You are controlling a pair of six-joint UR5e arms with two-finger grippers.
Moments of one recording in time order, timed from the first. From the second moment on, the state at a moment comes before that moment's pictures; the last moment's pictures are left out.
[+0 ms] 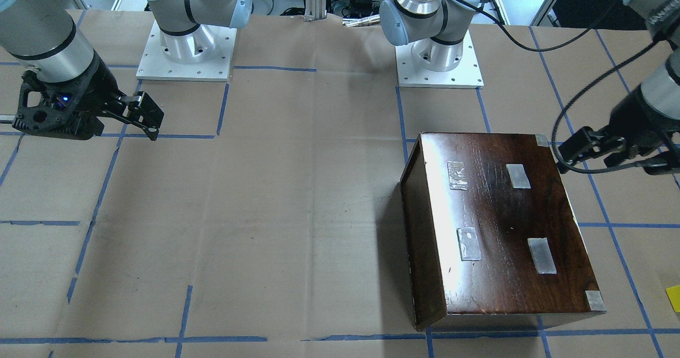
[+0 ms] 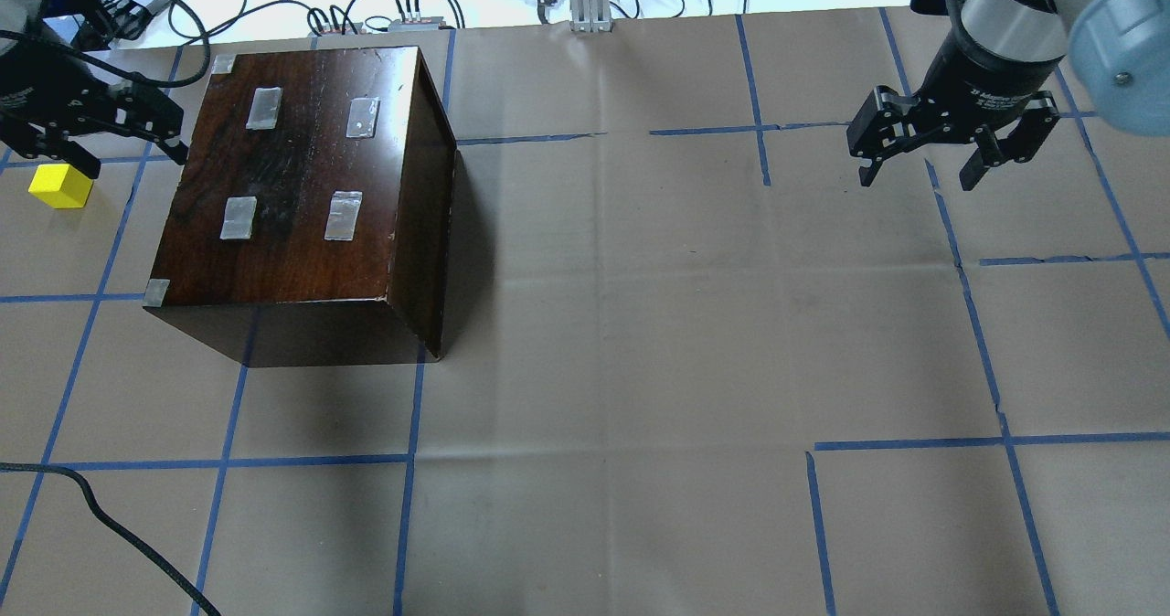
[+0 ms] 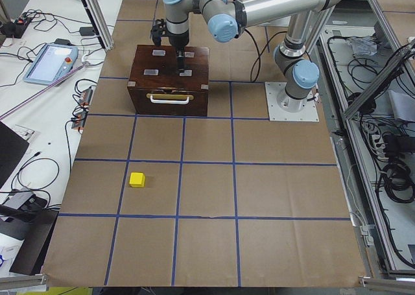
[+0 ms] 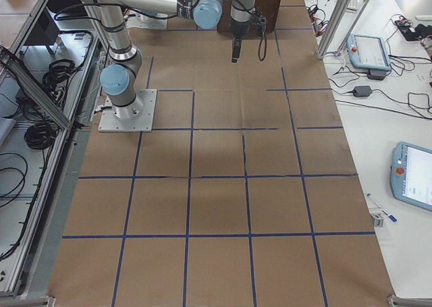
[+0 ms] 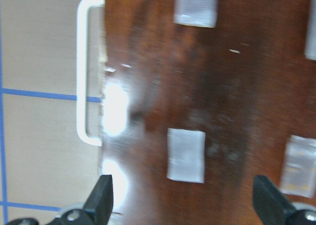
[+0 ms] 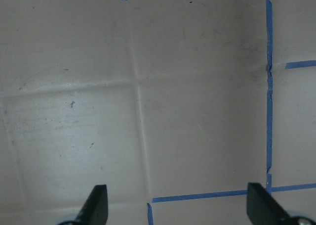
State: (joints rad) left arm -1.14 -1.73 -1.50 -1.48 1.52 0.31; right arm 1.45 -1.53 1.63 -1.62 -1.56 -0.03
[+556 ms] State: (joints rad) left arm -1.02 -1.85 -1.39 -1.49 1.41 0.43; right arm 1.45 -1.53 1.63 -1.62 -1.56 -0.03
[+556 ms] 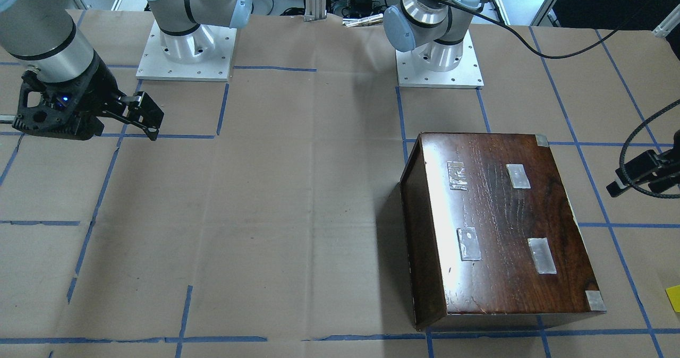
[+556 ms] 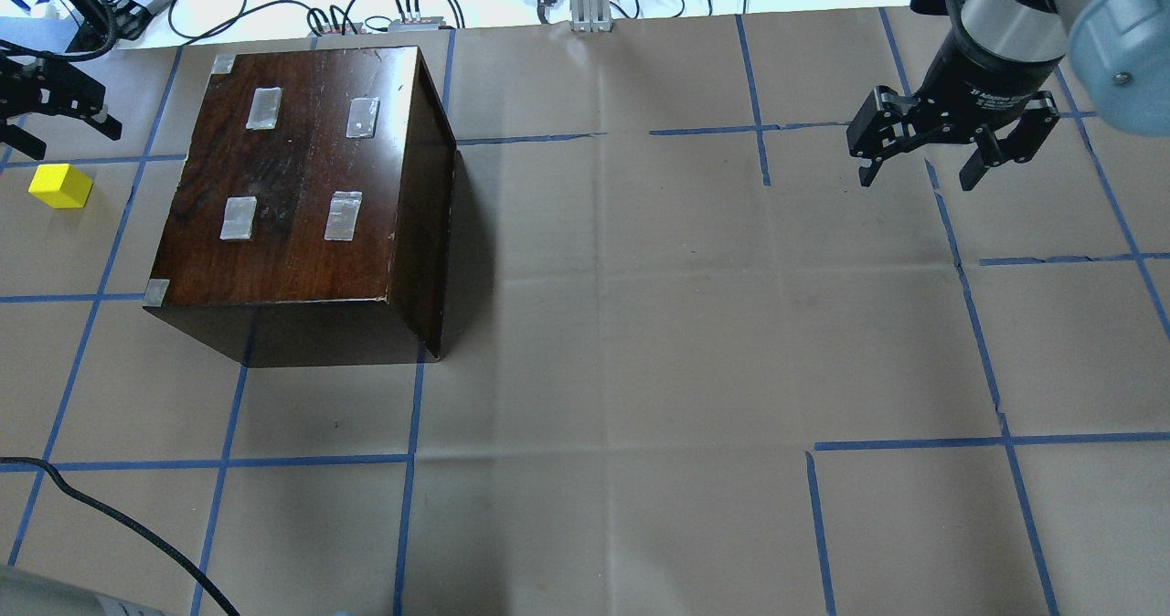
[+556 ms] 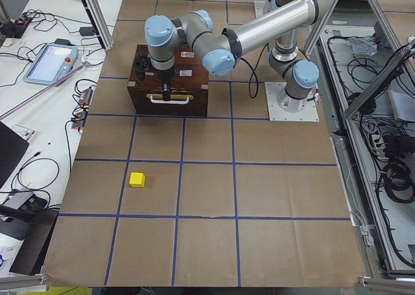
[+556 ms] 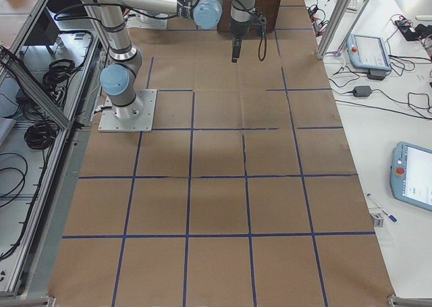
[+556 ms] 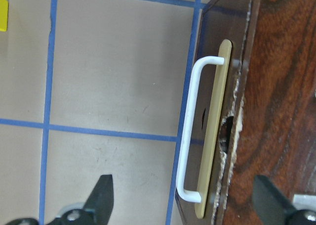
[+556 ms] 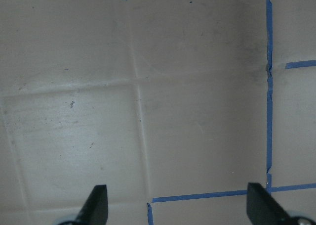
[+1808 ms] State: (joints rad) left arm -0.96 -1.94 -1.40 -1.58 1.29 0.59; right arm 1.44 -1.53 1.63 -1.62 -1.56 -0.03
